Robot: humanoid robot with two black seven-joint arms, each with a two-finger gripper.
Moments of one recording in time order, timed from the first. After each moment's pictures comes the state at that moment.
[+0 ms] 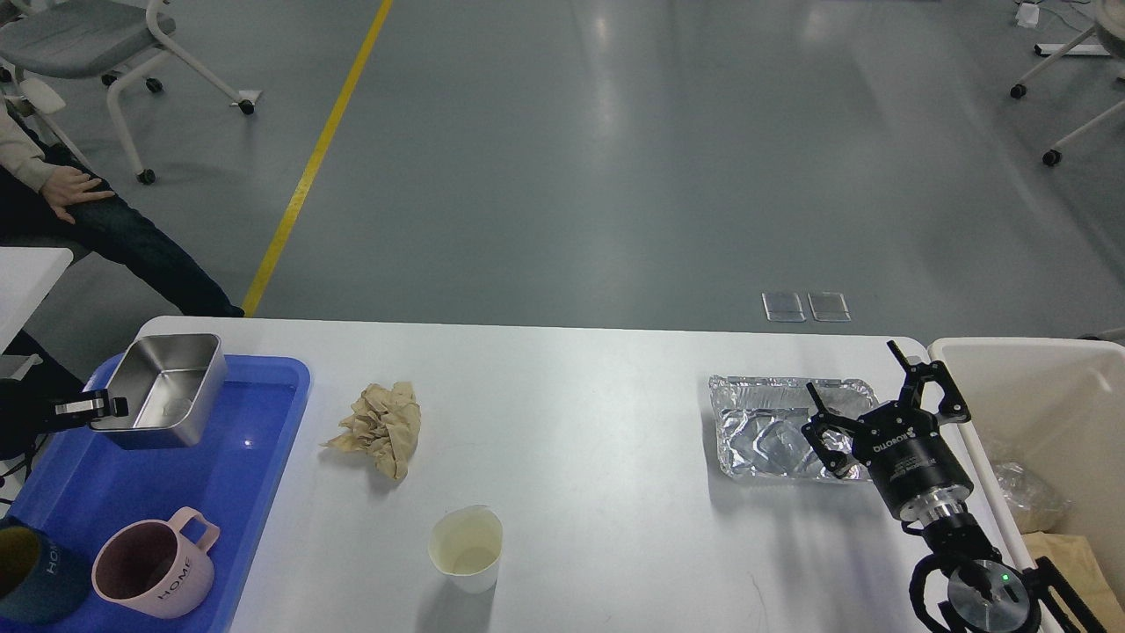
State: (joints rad) left arm -0.83 0.88 -0.02 -0.77 1.21 -0.36 -0.34; right arm -0.02 -0.14 1.51 1.27 -0.20 0.34 0.02
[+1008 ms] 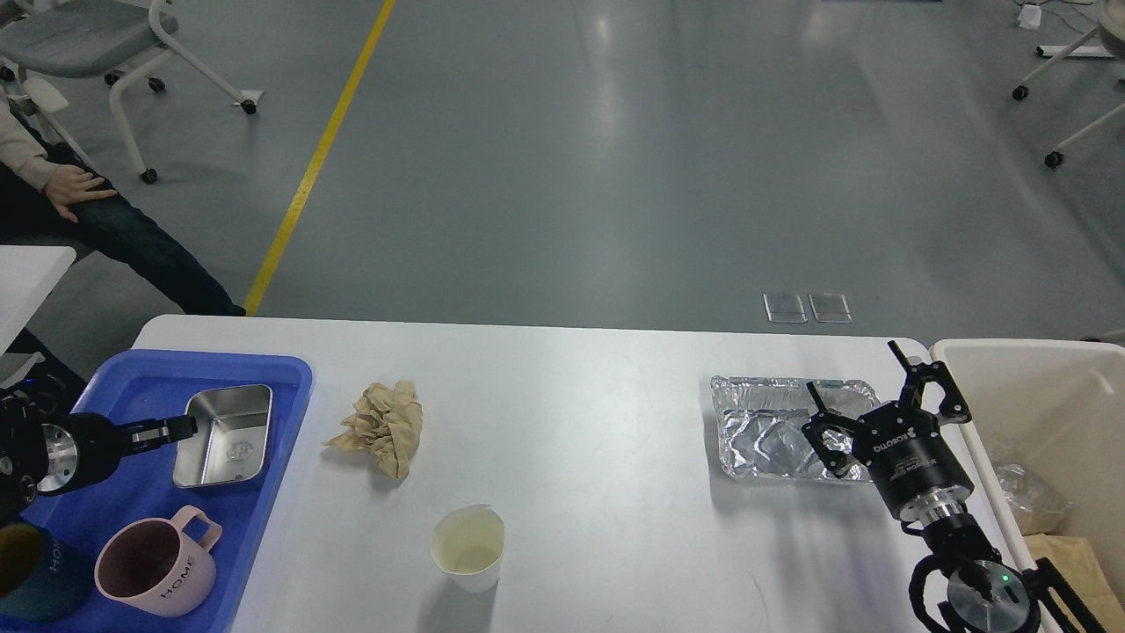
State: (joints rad) left arm -0.74 0.62 -0.04 -0.50 1.19 -0.23 -0.34; right arm -0.03 -0.14 1.51 1.28 -0.19 0.34 0.02
